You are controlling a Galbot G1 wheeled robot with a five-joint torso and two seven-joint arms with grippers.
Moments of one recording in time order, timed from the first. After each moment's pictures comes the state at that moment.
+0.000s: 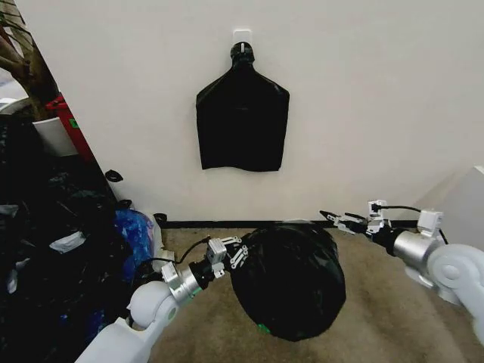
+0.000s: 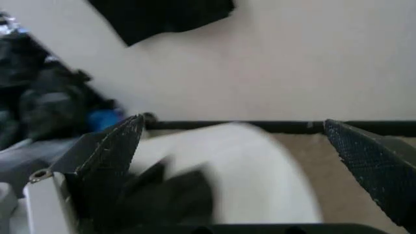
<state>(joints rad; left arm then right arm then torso) 1.17 -1.09 -0.17 -1.83 -0.50 -0.22 0.58 -1.39 0.72 0.75 2.10 1.35 -0.60 -0.09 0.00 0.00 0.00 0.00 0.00</state>
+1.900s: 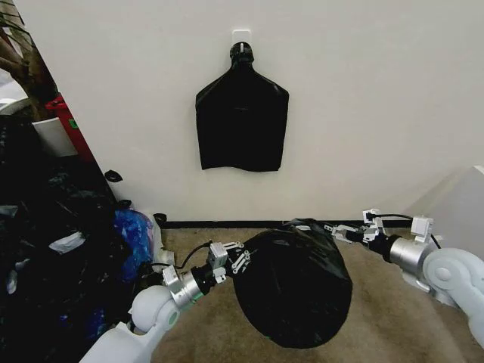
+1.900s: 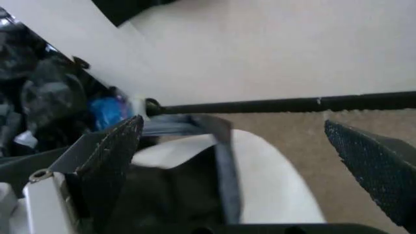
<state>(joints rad) 1.20 -1.08 -0.16 -1.81 -0.55 -0.21 0.59 -1.30 0.70 0.61 1.98 1.37 -0.58 -0.11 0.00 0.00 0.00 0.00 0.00</state>
